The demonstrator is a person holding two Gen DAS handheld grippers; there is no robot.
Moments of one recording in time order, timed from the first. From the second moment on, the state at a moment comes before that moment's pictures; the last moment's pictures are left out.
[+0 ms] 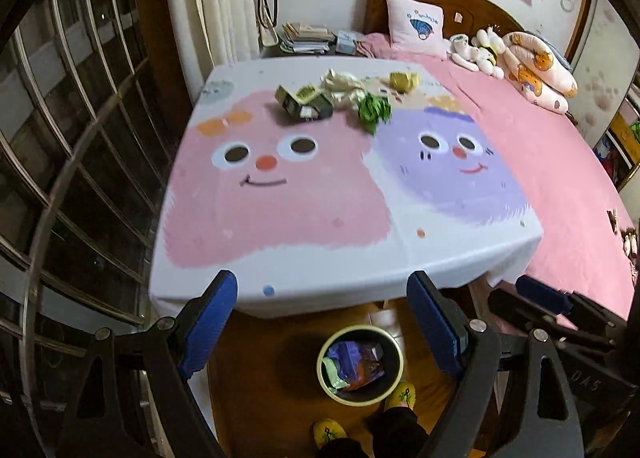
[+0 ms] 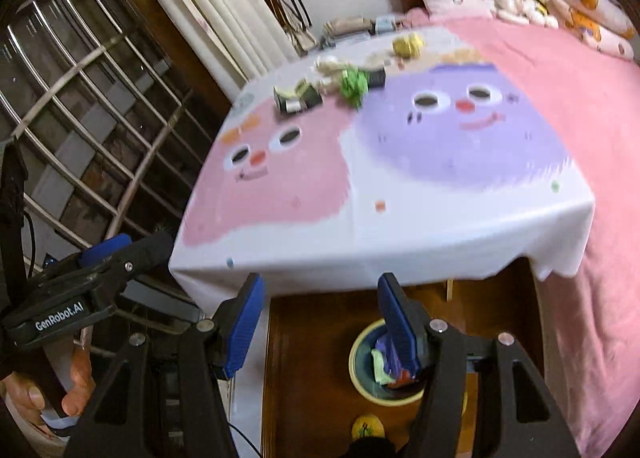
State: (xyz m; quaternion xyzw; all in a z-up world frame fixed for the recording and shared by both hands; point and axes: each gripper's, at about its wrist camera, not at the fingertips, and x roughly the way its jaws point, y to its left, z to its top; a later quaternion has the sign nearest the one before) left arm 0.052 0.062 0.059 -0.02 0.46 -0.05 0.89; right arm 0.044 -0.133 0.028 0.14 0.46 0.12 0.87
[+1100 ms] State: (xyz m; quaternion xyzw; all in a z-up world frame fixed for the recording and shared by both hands) left arm 0.363 0.048 0.018 -0.12 0.53 0.06 0.84; right arm 0.388 -0.153 -0.024 0.09 0.51 0.19 0.84
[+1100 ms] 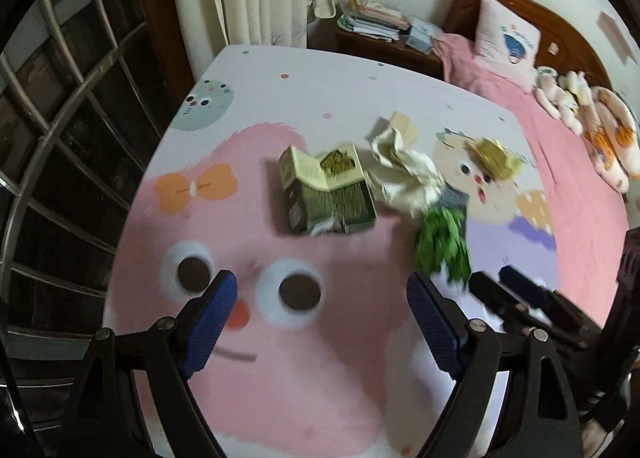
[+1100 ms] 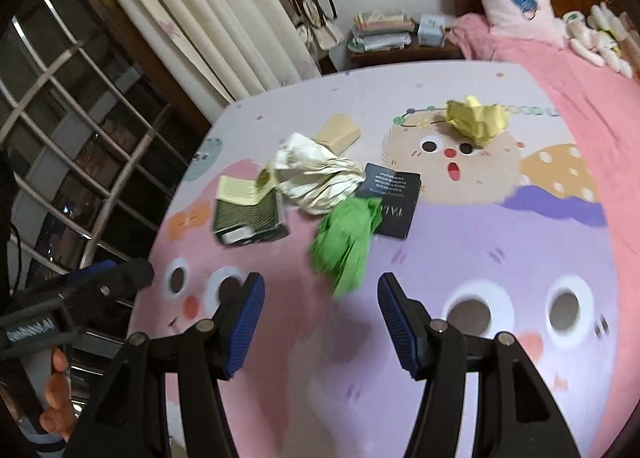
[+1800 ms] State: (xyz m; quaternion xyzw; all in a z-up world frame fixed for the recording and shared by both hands) left arm 0.487 0.044 -0.064 -0.12 0.62 0.07 0.77; right arm 0.452 -0.157 -0.092 0.12 0.56 0.26 0.78
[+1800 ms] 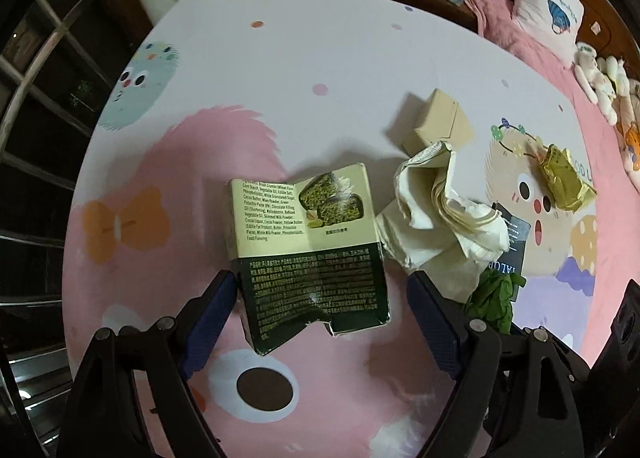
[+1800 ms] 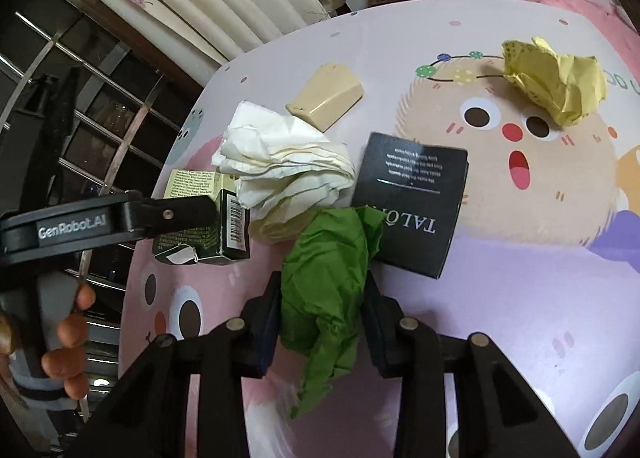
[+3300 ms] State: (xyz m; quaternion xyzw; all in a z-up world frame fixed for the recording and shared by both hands) left arm 0.263 0.038 0.031 -0.03 0.53 0.02 0.85; right arm 0.285 -0.164 -0.015 0.14 0.51 0.18 0.83
